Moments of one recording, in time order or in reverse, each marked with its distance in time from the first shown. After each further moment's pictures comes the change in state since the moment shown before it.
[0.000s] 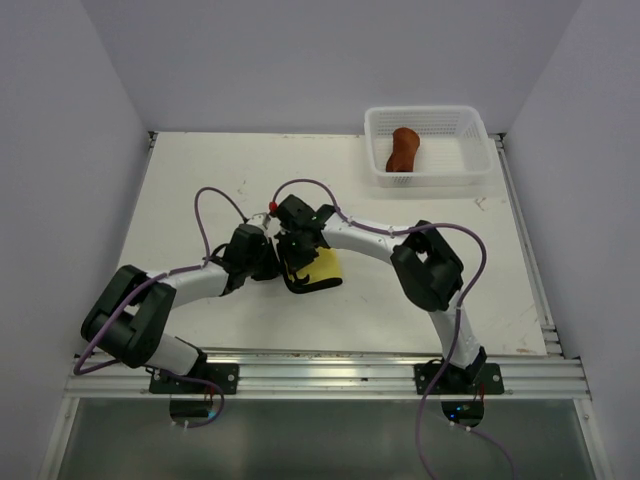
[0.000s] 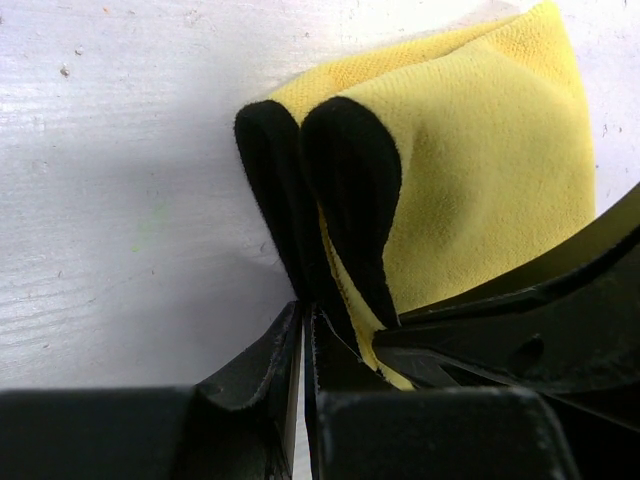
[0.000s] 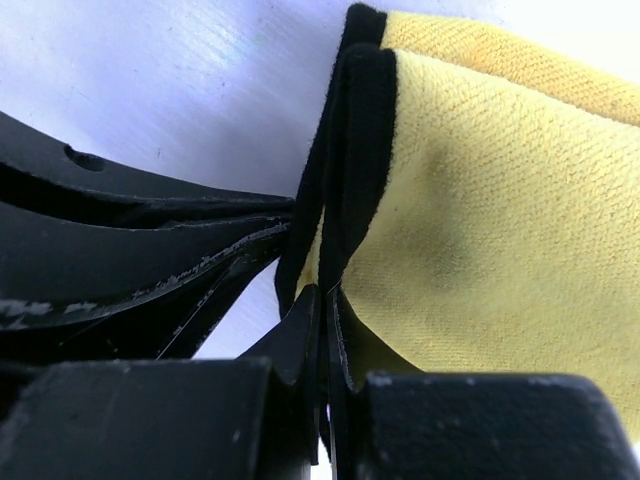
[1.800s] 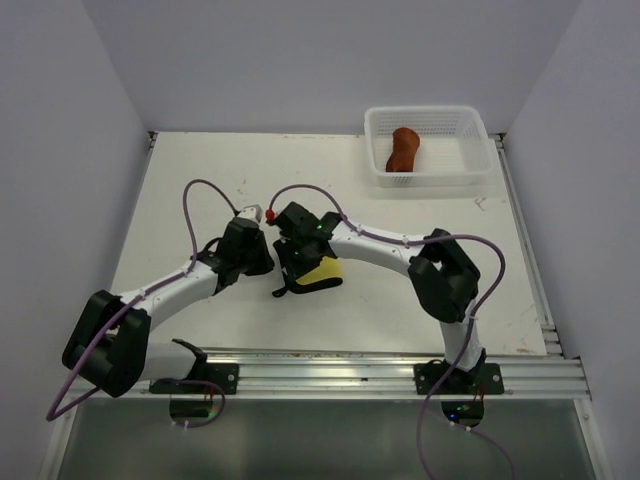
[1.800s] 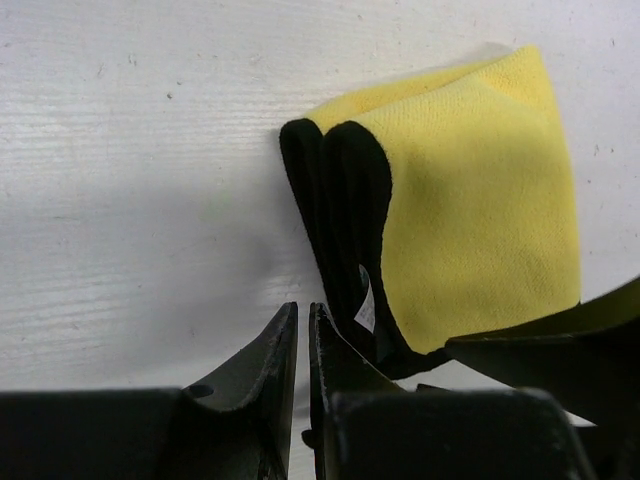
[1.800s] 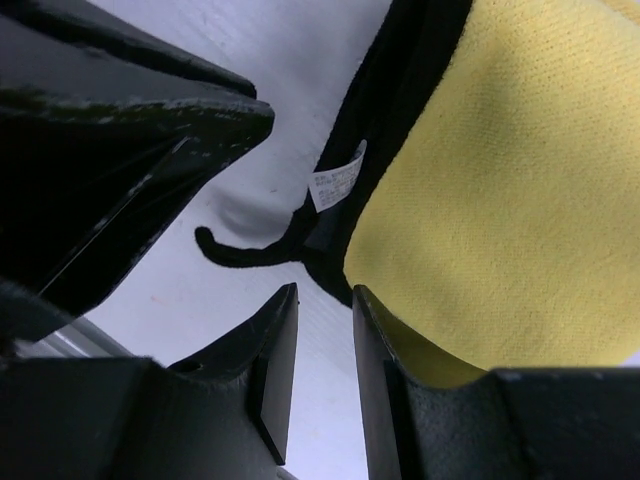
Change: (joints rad) left arm -0.001 -0.166 0.071 -0.243 -0.109 0.029; right arm 0.048 -0.138 -0.104 -0.002 0.039 -0.076
